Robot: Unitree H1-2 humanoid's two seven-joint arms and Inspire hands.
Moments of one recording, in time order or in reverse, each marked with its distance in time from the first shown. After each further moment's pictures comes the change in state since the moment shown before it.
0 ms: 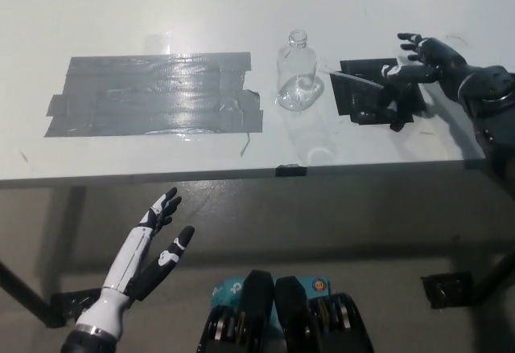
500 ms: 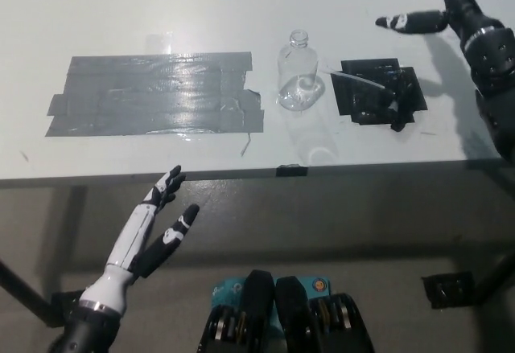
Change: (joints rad) left_arm -0.082 0.000 0.001 0.024 0.015 0.003 0.000; right_arm 0.048 -0.018 0.011 -0.310 -0.064 -0.113 -0.198
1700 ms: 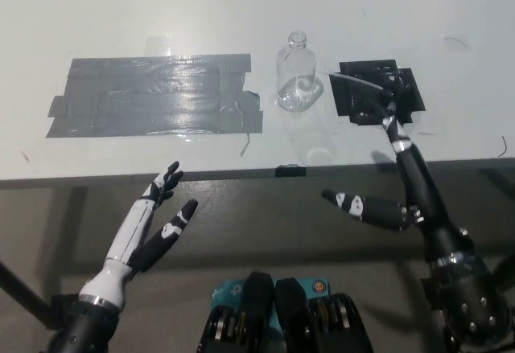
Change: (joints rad) left_arm 0.013 0.000 0.011 0.031 0.001 -0.001 0.001; right_arm 0.879 0.165 -0.012 -1.091 -0.025 0.022 -0.005
